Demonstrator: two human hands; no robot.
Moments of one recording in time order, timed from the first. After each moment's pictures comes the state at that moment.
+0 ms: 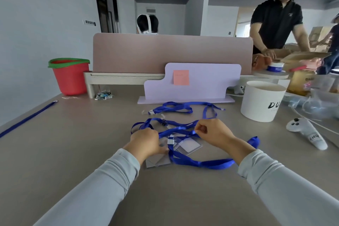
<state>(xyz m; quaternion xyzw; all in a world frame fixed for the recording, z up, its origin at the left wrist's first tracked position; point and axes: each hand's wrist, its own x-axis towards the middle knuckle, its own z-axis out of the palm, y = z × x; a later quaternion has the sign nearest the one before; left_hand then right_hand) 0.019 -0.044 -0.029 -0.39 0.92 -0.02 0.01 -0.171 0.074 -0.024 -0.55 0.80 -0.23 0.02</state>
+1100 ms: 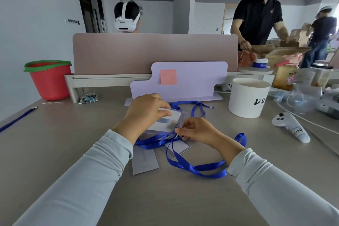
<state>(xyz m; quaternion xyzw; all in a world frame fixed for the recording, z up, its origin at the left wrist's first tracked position) -0.008 -0.033 0.052 -0.21 0.95 0.01 -0.25 -0.160 0.075 -0.010 -0.47 0.74 -0.40 0.25</state>
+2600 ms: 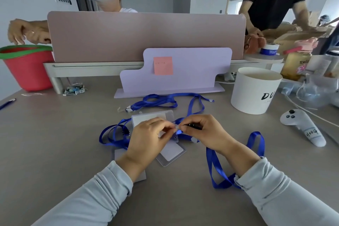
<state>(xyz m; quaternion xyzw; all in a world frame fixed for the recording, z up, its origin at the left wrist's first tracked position) -0.043 -0.025 -0.033 -0.11 0.89 0.12 -0.41 -0.192 0.082 -0.019 -0.57 0.65 -0.47 0.19</state>
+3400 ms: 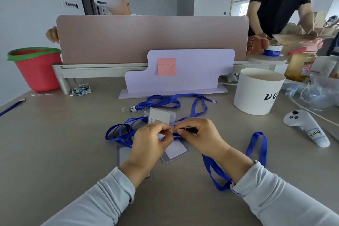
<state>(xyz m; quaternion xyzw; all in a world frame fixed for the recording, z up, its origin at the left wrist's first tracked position) -0.034 -0.013 -0.043 -0.20 0.85 0.18 -0.45 -0.173 0.077 -0.032 -0.60 0.63 -0.48 0.06</state>
